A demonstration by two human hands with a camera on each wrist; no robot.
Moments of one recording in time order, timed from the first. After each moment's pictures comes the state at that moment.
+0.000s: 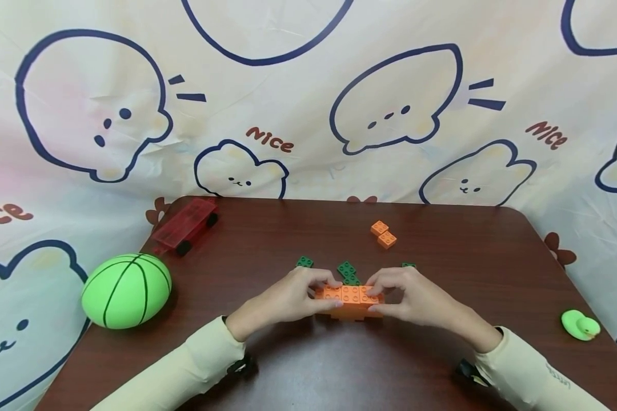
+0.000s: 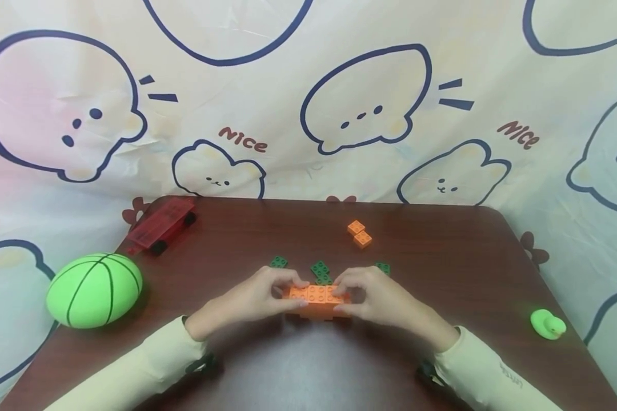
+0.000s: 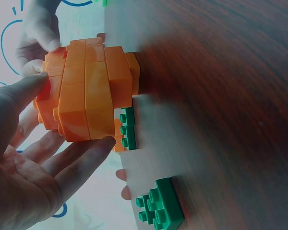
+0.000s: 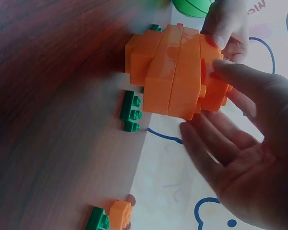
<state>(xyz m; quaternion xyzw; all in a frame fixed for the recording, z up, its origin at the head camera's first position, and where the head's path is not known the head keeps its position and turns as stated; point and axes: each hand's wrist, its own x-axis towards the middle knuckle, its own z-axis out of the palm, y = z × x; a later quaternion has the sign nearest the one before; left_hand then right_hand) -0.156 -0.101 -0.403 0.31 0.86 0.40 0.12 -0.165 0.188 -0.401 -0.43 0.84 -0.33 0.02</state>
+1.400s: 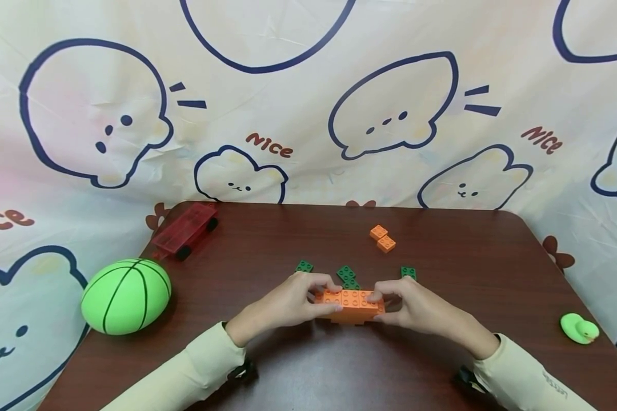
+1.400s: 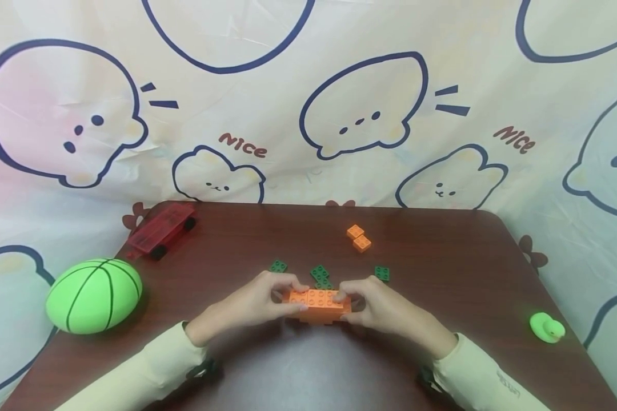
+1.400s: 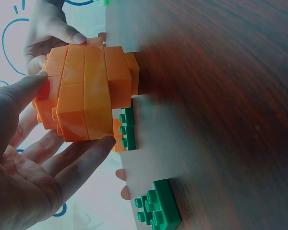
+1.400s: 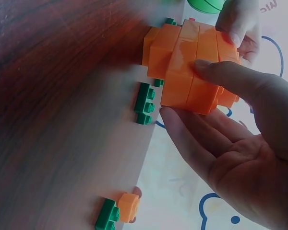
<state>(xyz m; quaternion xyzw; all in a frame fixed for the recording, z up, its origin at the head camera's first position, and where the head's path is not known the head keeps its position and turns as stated) -0.158 -0.102 -0.407 0.31 0.85 0.40 0.12 -0.165 0.191 -0.409 -0.41 0.82 -0.38 0.09</state>
